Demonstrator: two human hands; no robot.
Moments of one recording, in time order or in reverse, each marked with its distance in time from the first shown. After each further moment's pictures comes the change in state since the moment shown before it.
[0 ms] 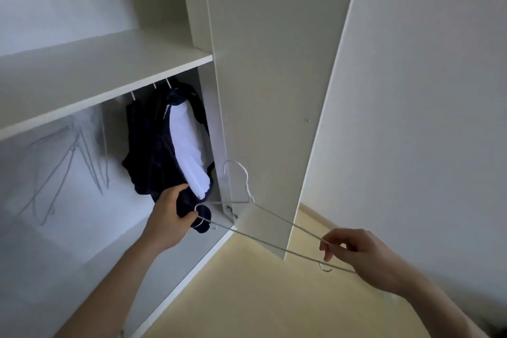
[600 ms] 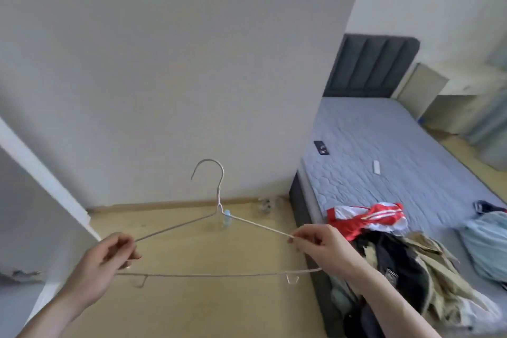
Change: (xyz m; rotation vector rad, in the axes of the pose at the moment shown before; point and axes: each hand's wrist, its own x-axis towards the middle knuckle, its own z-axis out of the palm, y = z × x) left_hand -0.215 0.246 0.290 -0.285 -0.717 0.190; right_hand -0.446 0.242 -0.057 0.165 0.681 0.495
